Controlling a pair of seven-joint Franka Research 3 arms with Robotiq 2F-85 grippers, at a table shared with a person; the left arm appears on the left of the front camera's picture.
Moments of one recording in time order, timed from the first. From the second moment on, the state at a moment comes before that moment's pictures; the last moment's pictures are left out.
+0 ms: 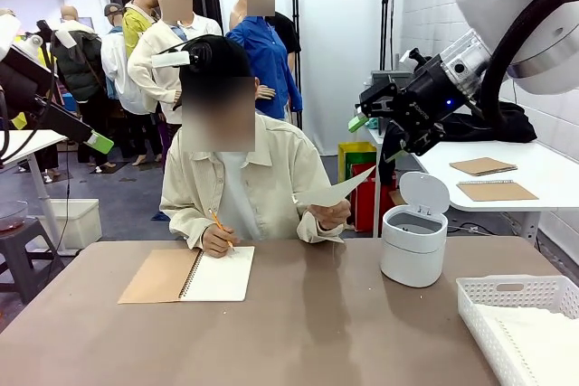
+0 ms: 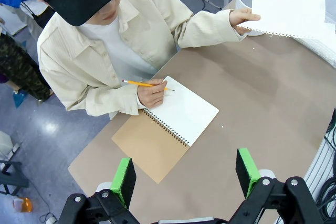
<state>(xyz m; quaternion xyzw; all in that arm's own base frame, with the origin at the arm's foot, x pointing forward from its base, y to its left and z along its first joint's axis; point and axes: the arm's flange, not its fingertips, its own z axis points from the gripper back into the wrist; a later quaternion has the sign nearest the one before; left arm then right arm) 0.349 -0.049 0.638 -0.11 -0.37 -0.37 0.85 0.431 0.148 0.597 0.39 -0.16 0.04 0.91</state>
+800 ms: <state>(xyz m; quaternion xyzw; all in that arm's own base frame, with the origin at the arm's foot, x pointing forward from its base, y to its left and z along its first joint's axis) 0.349 -0.049 0.638 -0.11 -0.37 -0.37 0.84 0.503 0.115 0.552 0.57 0.06 -0.10 0.82</state>
